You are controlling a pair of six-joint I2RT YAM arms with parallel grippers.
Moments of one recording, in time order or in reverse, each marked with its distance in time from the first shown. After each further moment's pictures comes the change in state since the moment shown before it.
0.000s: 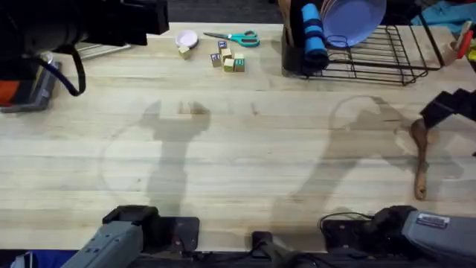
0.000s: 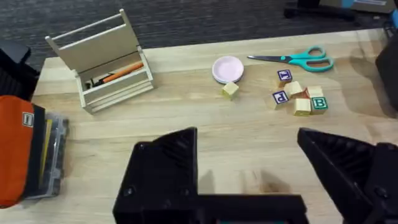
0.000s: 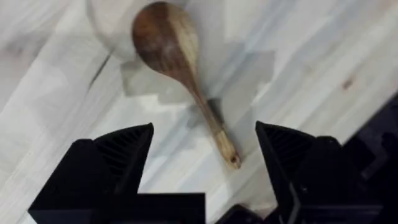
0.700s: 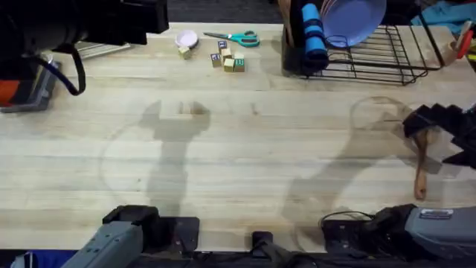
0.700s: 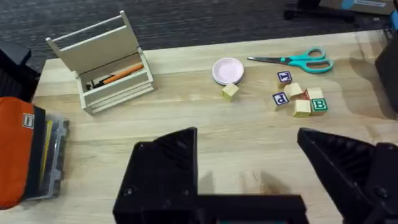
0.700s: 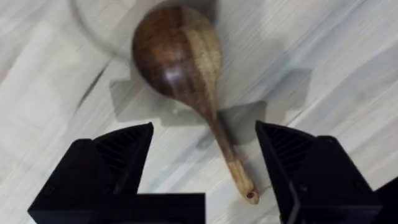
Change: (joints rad) left arm 0.000 0.000 0.000 0.006 0.000 0.000; right arm -0.077 0.154 -0.110 0.194 -0.122 -0.077
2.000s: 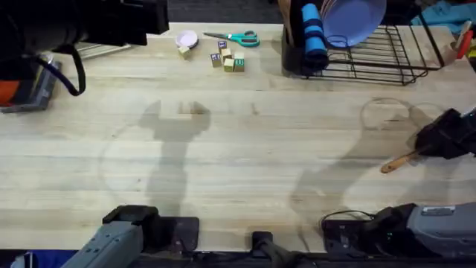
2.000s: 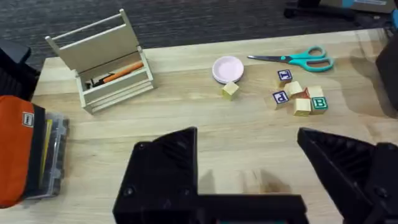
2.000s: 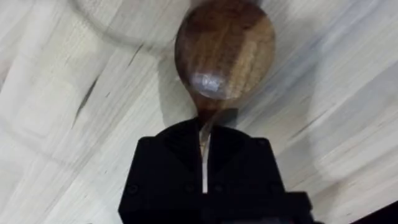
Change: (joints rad) left arm 0.000 0.000 0.000 -0.004 0.000 0.000; right arm -0.050 0.084 0.023 -0.006 -0.090 -0.003
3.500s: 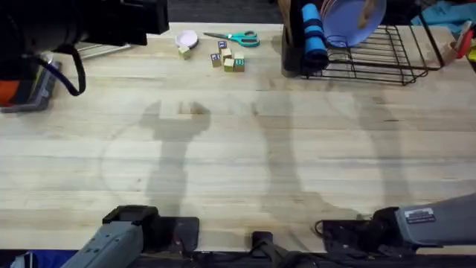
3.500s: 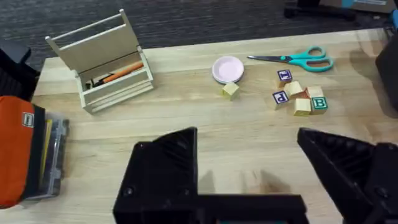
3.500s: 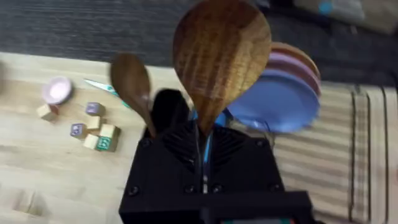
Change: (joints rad) left arm 0.000 0.000 0.000 0.000 0.000 0.000; right arm 0.706 -0.025 0.816 0.090 -0.239 -0.186
